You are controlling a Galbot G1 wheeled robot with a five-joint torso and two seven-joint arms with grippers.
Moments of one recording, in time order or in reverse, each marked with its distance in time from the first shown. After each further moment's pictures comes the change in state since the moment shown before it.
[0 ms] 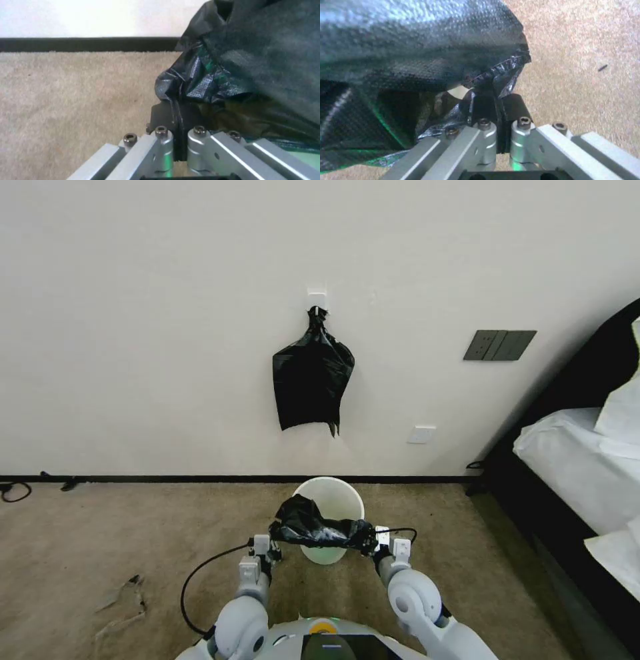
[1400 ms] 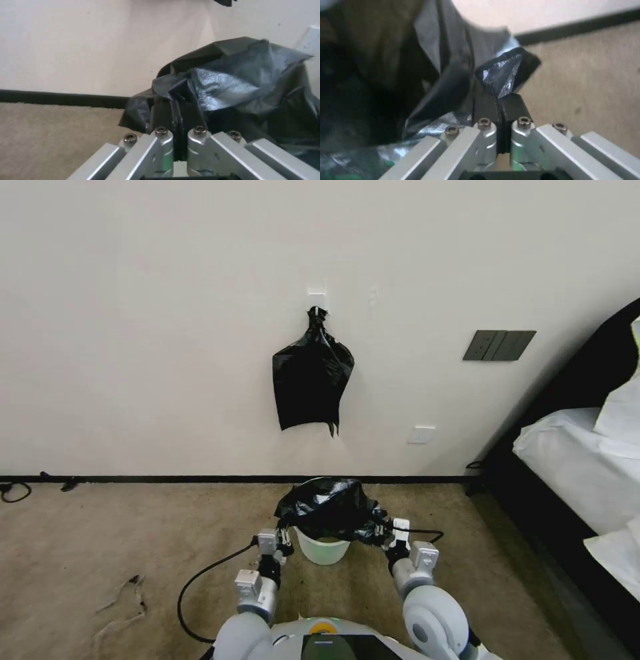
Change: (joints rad) left arm 0.152 -0.037 -0.012 -0.152 0.156 -0.232 0.130; right arm -0.169 0.006 0.056 0.230 -0.119 0.127 0.019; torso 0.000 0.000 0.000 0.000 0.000
